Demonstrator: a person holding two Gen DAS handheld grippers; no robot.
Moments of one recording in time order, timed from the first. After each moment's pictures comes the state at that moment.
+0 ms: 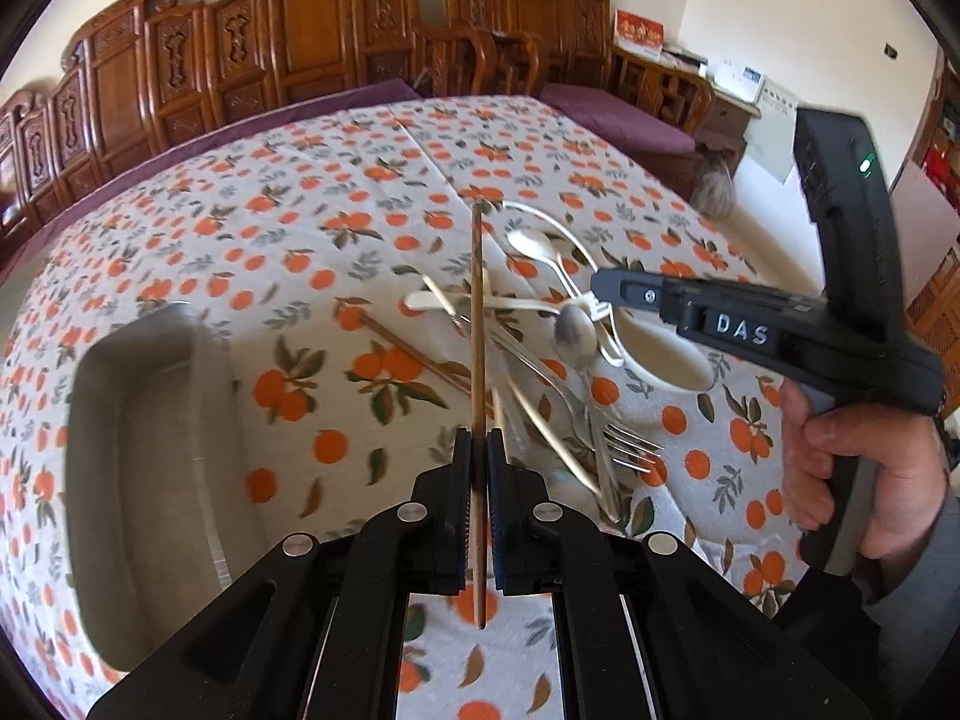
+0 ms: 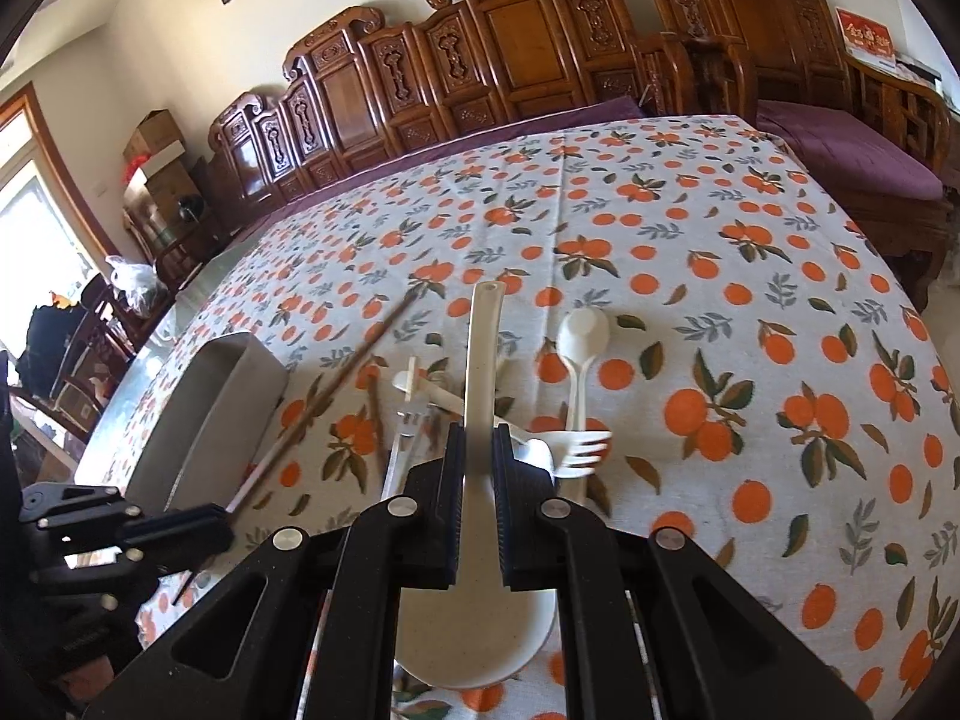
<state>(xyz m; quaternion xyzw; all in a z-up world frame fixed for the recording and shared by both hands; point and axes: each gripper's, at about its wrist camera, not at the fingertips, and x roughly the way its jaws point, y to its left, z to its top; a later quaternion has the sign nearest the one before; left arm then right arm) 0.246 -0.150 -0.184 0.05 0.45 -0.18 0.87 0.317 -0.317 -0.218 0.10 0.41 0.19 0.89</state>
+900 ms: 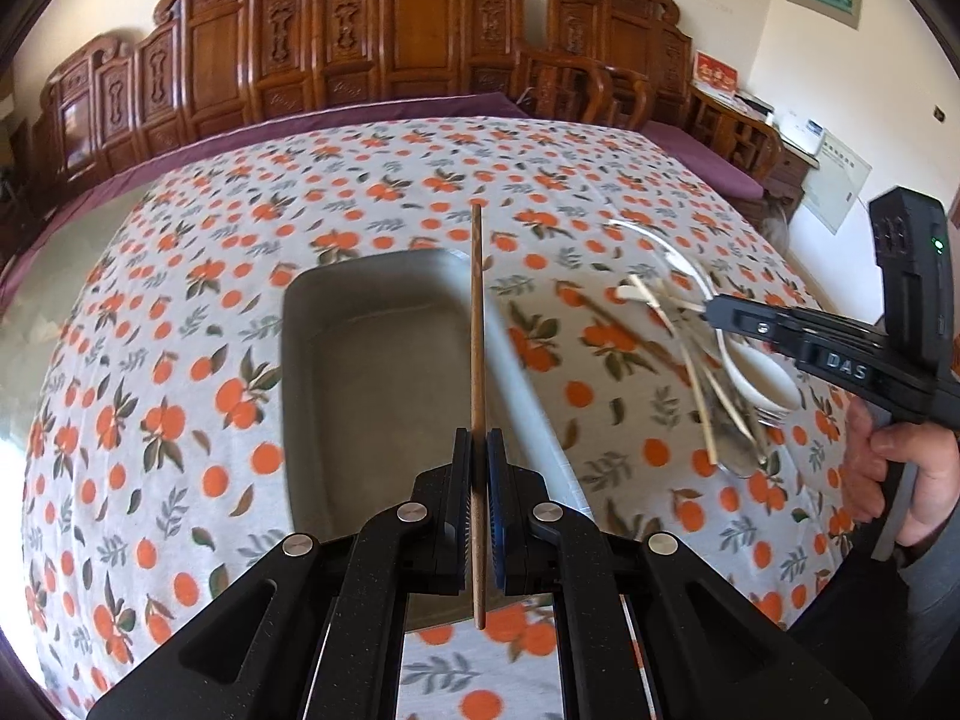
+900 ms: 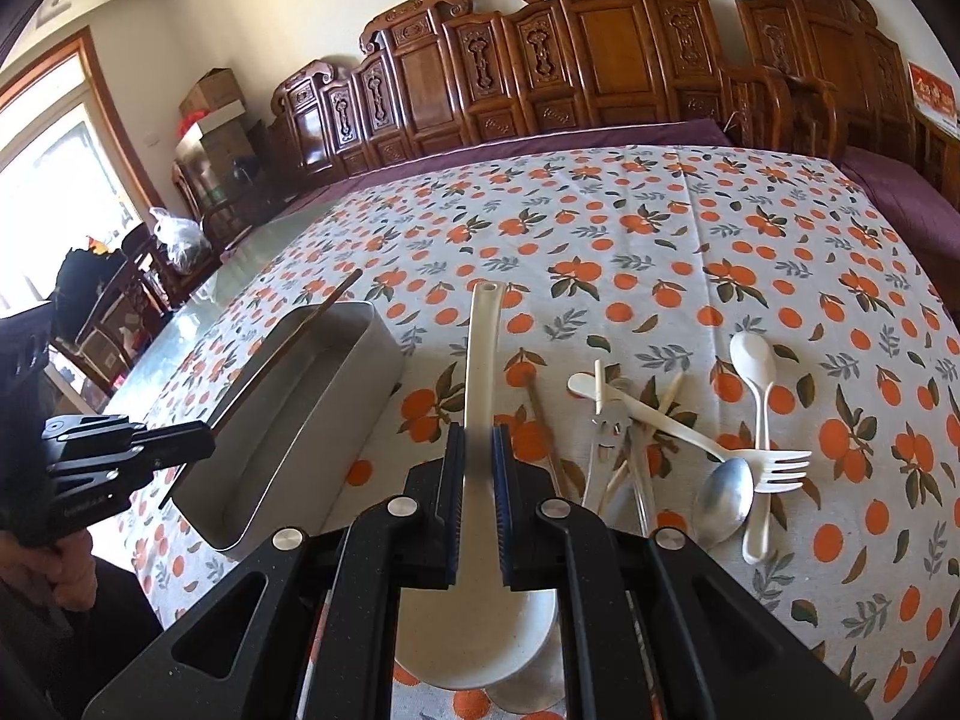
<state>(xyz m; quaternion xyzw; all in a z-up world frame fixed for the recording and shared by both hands) 0.234 -0.002 -0.179 0.01 0.44 -0.12 0.89 0.299 -0.223 -0.199 0.06 0.40 0.25 0.88</state>
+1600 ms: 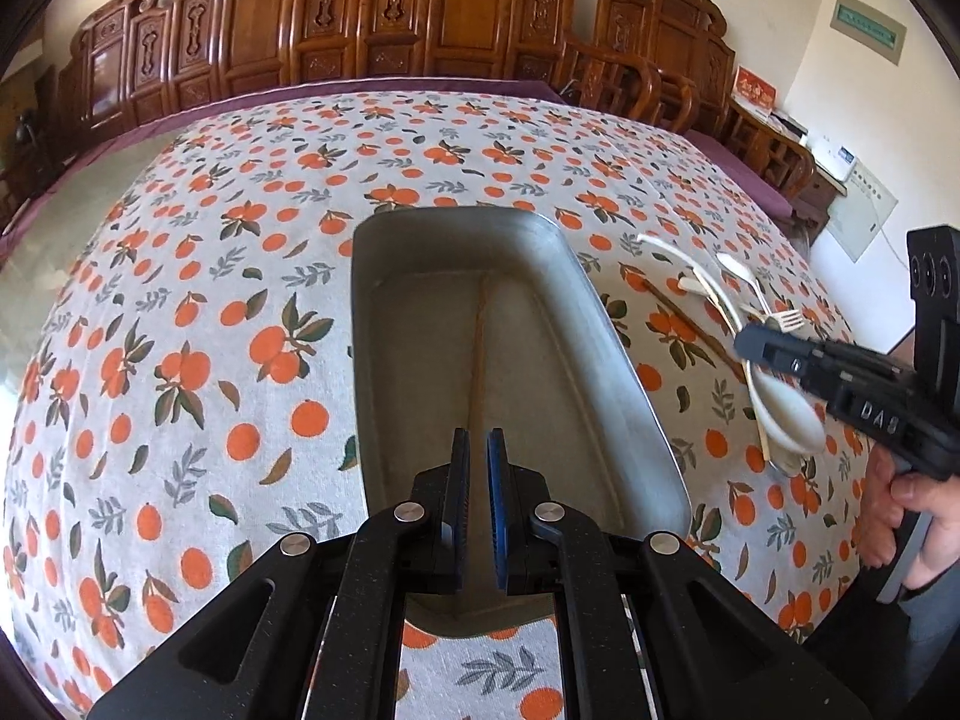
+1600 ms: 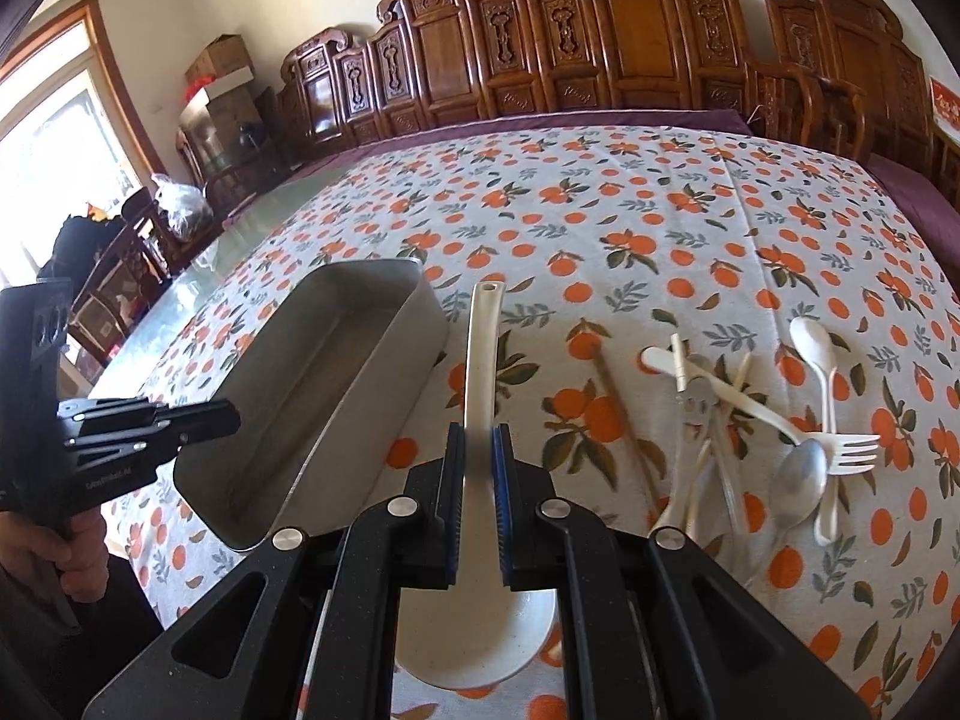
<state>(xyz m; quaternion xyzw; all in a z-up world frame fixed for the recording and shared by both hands) 0.239 0.036 -0.201 -0.03 0.46 -0.09 0.88 0.290 -0.174 -0.211 0.03 0.42 0.26 0.87</state>
